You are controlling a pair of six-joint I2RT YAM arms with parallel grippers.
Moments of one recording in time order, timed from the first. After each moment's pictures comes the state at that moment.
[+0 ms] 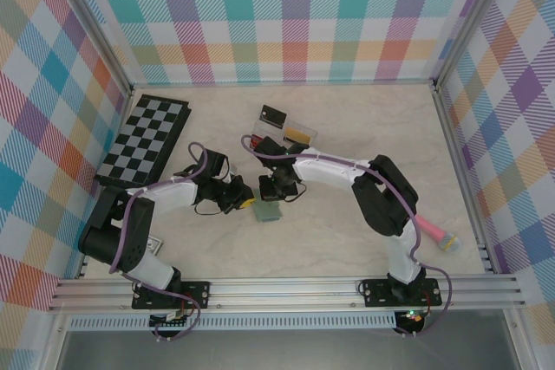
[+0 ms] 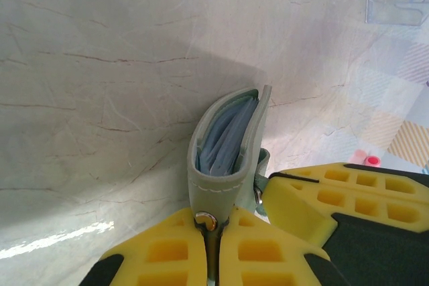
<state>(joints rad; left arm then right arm) -0.37 1.54 0.70 -0.23 0.59 -0.92 0.86 2.01 1.47 -0.76 -0.16 0.68</state>
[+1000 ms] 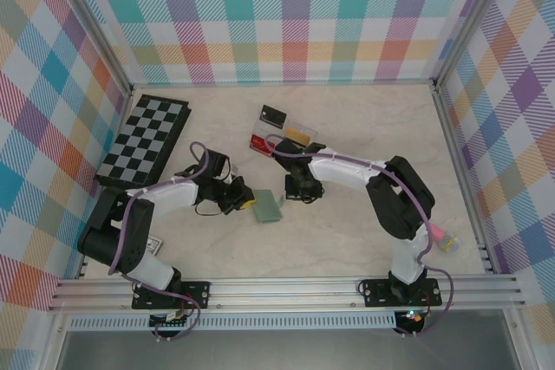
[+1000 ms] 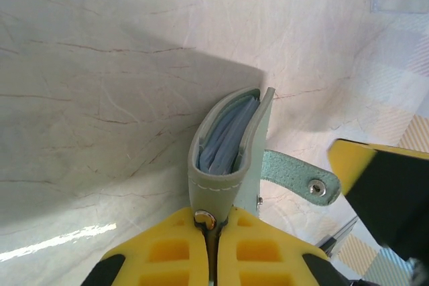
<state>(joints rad) -0.38 1.53 0.71 -0.25 0.58 -0.89 0.80 1.91 1.34 -0.86 0.06 0.79</state>
